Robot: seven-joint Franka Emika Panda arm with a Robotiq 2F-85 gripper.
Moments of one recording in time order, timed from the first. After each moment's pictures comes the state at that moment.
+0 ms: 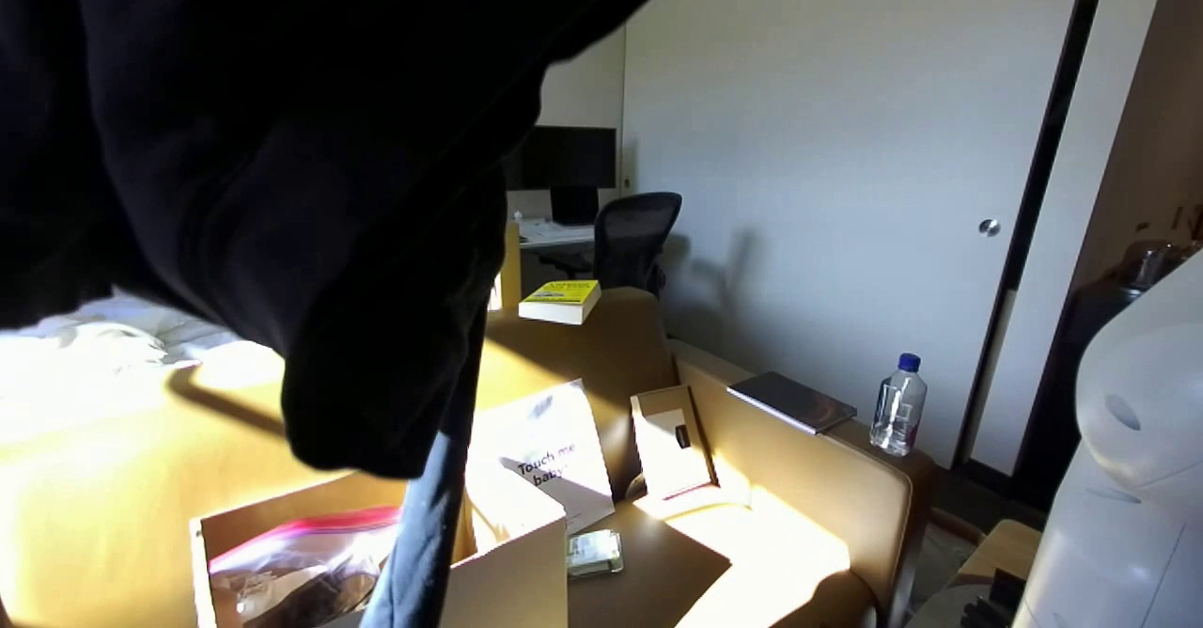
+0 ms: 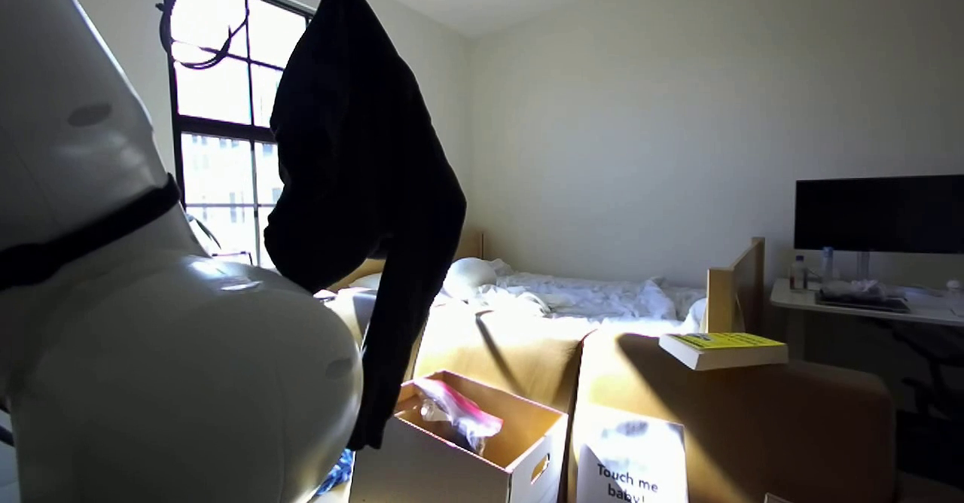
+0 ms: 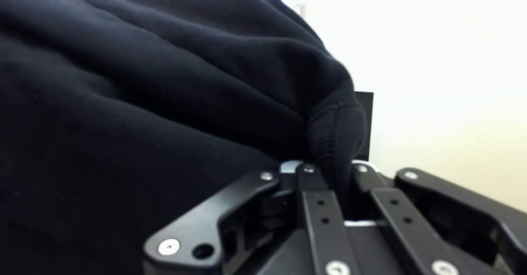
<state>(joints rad) -0.02 -0.47 0.74 -1.47 -0.49 1.90 2.50</state>
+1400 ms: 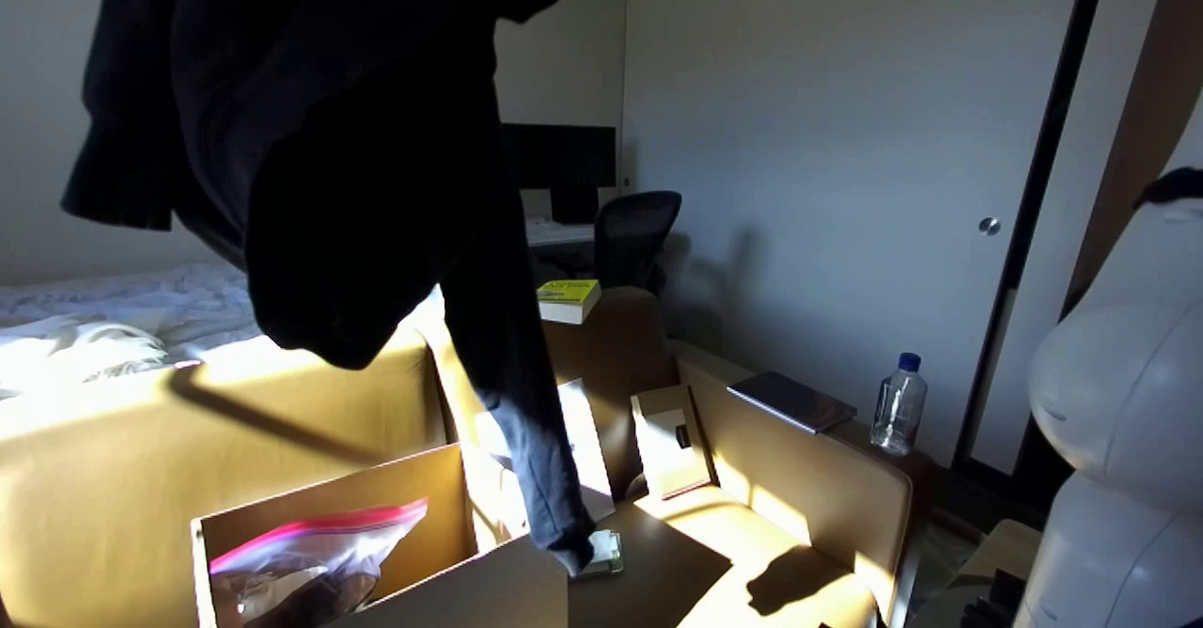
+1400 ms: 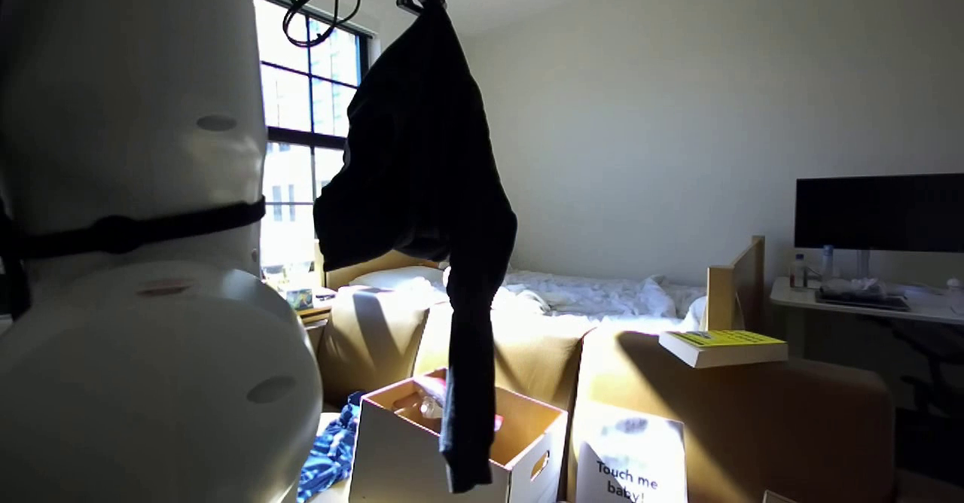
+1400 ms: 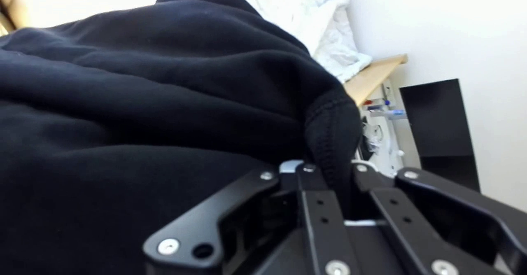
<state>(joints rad) -0.24 -0.02 0.88 -1.09 -0.47 1.89 2.54</state>
